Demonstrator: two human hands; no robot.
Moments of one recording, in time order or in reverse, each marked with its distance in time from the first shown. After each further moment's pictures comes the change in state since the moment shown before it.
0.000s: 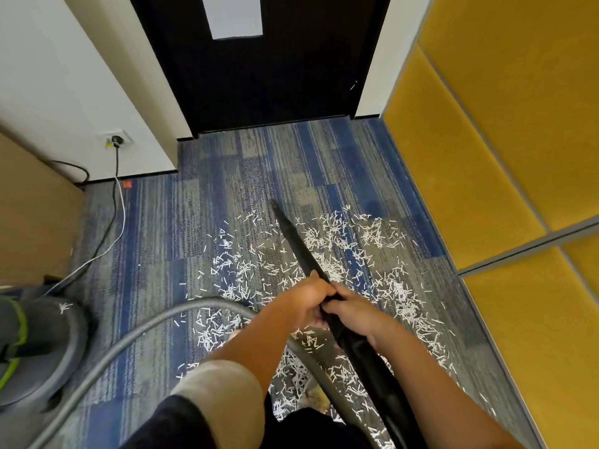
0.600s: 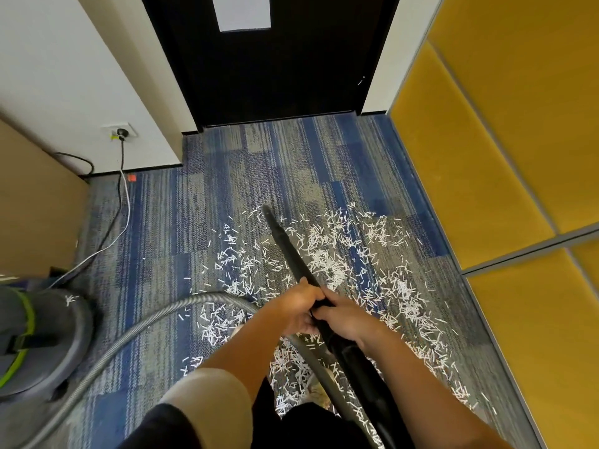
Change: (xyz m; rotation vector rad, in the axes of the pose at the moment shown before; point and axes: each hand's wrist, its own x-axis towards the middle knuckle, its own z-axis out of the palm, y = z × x) left_hand -0.013 -0.016 -0.027 -0.081 -0.007 -0.010; right_hand 0.008 -0.005 0.028 -0.087 -0.035 0.005
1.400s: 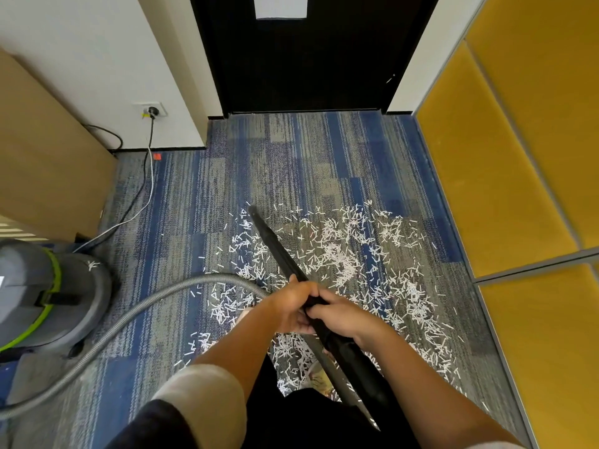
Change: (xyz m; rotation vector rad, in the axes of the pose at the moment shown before) left_hand -0.022 -0.036 -0.025 -0.127 0.073 -0.060; right_hand 0.000 0.009 0.035 -0.164 -0.092 0.039
